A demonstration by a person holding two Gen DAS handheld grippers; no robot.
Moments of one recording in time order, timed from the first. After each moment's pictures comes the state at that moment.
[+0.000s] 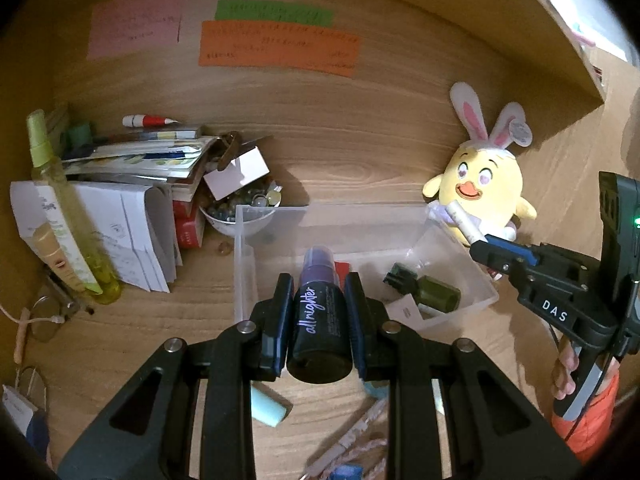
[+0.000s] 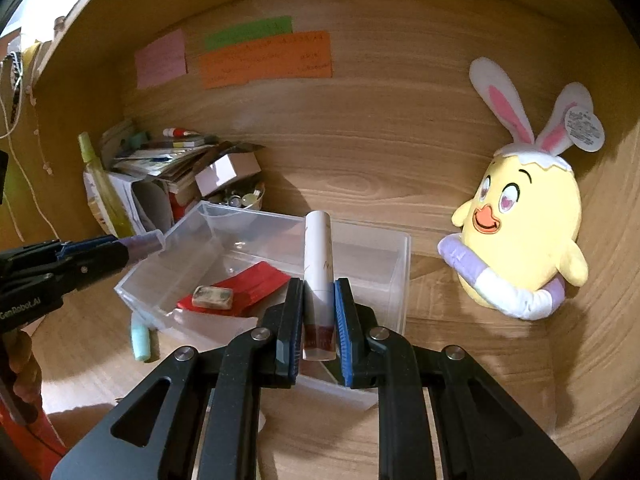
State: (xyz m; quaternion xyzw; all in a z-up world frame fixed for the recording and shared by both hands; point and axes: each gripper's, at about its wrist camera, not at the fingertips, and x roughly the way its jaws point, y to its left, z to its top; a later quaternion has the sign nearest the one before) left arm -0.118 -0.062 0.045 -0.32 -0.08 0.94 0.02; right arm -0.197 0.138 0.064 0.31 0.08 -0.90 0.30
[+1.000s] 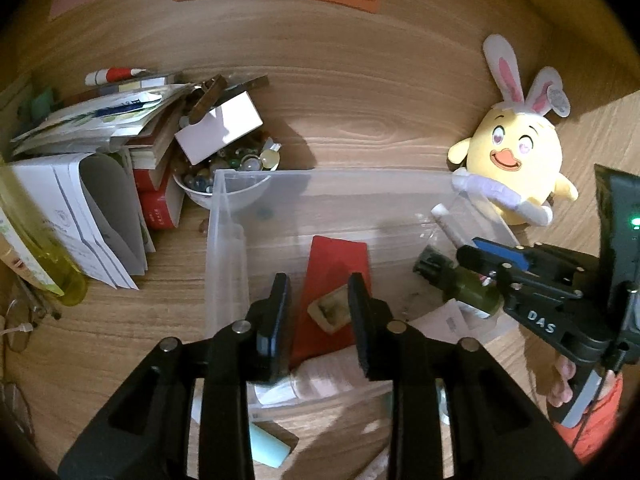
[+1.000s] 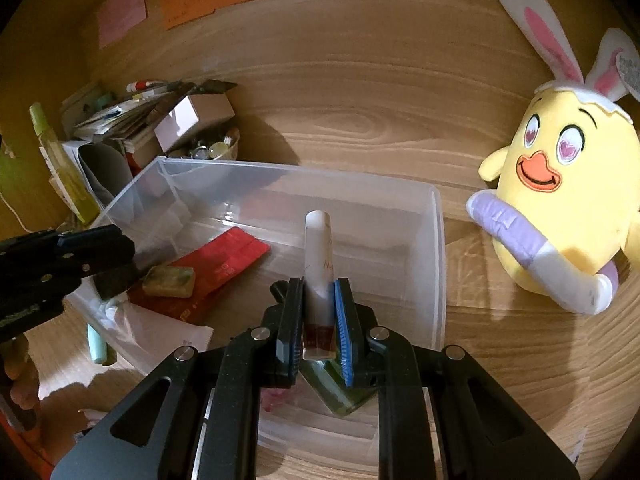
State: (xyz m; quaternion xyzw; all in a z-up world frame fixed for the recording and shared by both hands) left arm -0.176 -0.064 0.003 -0.39 -0.08 0.92 0.03; right arm -0.248 0.114 0.010 0.38 0.09 -0.87 0.29
